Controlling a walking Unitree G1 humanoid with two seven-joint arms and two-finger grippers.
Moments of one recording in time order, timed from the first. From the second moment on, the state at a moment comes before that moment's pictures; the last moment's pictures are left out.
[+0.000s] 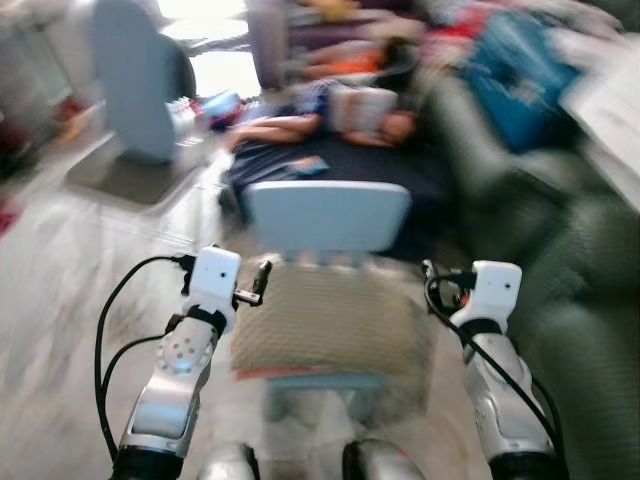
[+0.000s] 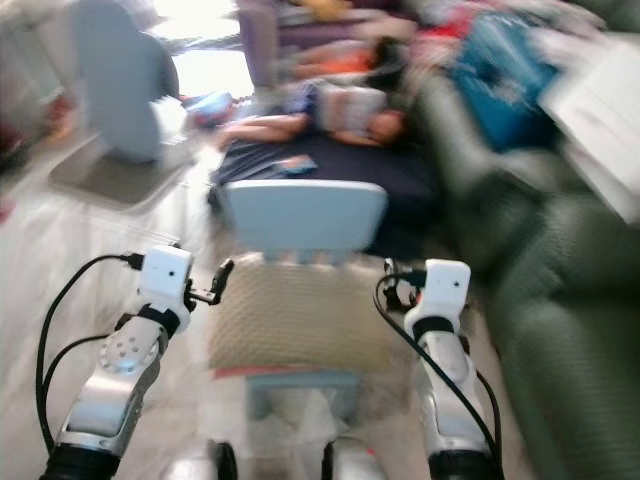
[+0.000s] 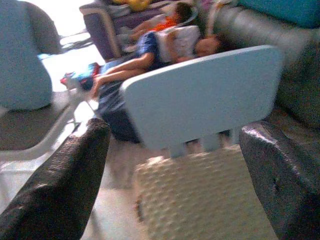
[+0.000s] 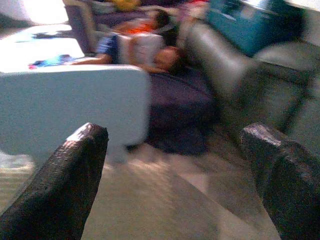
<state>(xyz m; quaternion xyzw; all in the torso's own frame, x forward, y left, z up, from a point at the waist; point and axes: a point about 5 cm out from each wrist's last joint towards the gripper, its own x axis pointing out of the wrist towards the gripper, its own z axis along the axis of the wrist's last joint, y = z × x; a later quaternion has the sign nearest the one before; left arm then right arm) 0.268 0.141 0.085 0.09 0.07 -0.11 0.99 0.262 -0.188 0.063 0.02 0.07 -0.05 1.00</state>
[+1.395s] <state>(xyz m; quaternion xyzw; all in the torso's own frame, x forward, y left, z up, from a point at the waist) 0.260 0.153 0.066 0.10 0.10 -0.03 0.99 0.260 -0.189 0.067 0.04 0.05 -0.01 1.00</state>
